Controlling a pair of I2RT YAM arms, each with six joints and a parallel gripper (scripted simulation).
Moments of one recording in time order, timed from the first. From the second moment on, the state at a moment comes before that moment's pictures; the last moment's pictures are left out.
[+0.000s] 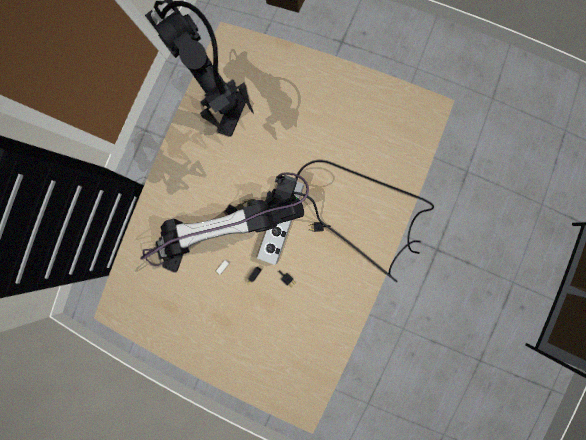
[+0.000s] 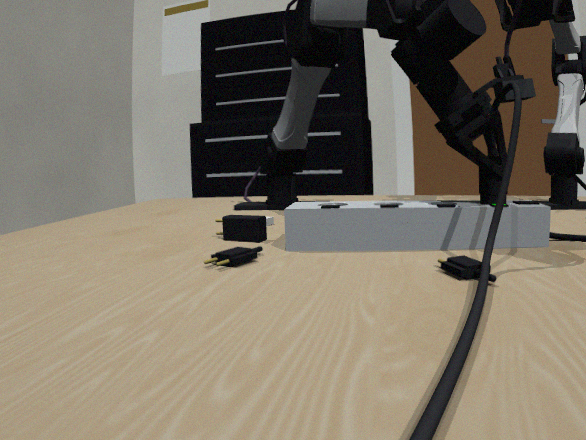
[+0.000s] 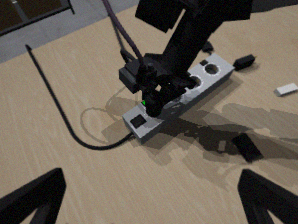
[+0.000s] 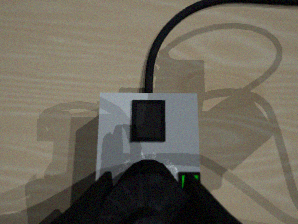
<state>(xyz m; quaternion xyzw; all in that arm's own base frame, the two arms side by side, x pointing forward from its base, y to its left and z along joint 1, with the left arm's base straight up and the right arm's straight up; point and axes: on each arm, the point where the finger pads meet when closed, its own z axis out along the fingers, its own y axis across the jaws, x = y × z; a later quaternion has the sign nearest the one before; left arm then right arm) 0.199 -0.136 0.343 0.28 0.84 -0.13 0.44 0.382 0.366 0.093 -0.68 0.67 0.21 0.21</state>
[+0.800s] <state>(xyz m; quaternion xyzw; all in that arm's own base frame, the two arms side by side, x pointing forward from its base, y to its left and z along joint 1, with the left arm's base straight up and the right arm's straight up) 0.184 -0.125 0.285 0.29 0.87 -0.12 0.39 0.388 0.369 0.094 -0.68 0.67 0.22 0.20</state>
